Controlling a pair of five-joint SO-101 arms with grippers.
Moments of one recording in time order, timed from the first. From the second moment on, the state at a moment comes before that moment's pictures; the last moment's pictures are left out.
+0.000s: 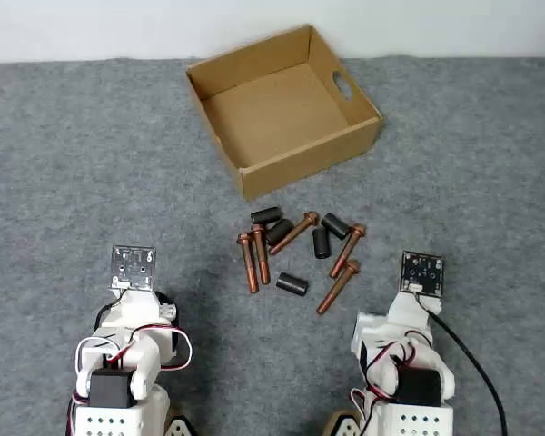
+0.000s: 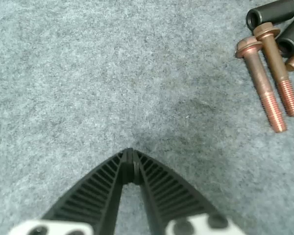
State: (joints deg) left arm -2.6 -102.6 96.8 69.8 7.1; right arm 0.7 -103.3 95.4 70.9 -8.0
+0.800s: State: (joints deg) left arm -2.6 -102.6 96.8 69.8 7.1; right arm -5.5 -72.6 67.7 72.6 -18.9
